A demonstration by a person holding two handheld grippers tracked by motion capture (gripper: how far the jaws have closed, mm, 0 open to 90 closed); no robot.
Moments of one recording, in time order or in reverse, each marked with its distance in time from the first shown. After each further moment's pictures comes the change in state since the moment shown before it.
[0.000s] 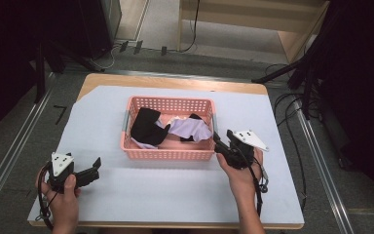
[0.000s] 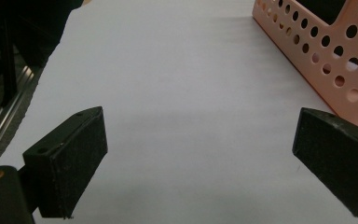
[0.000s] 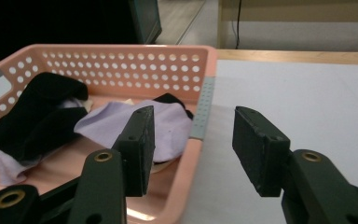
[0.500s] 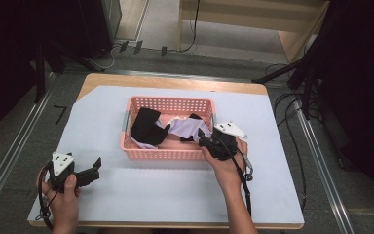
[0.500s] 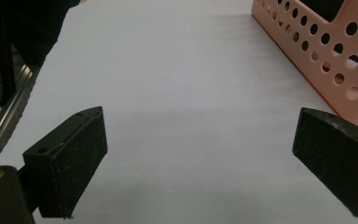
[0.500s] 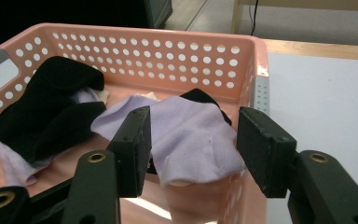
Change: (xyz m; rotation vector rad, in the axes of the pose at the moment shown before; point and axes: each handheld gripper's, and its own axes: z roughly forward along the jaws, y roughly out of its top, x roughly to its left) left arm 0.000 0.000 0.001 0.007 -0.007 0.004; right arm 0.029 0.007 0.036 0.079 0.023 -0.040
